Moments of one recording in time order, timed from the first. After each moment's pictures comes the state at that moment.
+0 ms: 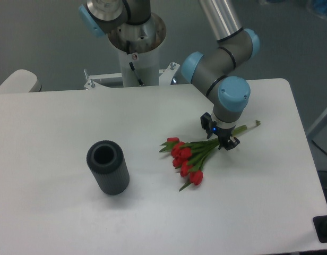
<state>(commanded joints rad) 2.70 -2.00 -1.85 -0.88 1.60 1.54</state>
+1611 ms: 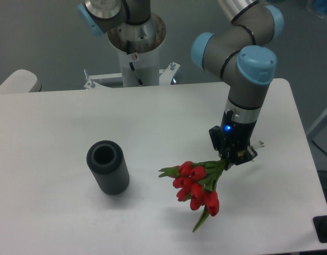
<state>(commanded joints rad) 2.67 -1.95 -1.52 -0.97 1.11 1.34</state>
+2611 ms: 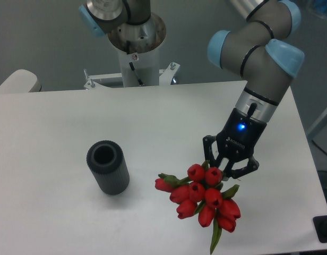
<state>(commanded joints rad) 2.73 -1.98 -1.47 -0.96 0.74 1.19</state>
